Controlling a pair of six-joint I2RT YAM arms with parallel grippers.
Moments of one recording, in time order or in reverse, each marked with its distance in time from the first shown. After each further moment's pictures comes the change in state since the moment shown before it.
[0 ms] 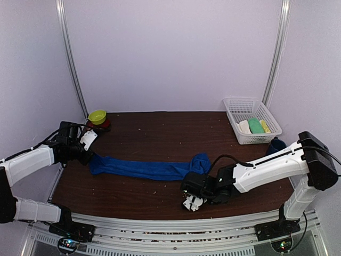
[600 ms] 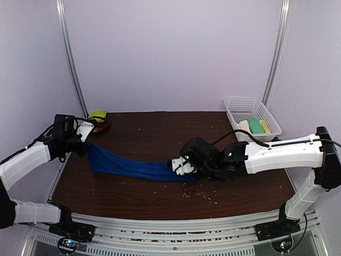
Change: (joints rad) left arm 0.000 -0.041 0.068 -0.002 -0.062 0.031; right arm -0.075 -0.085 0.165 0.062 0.054 0.304
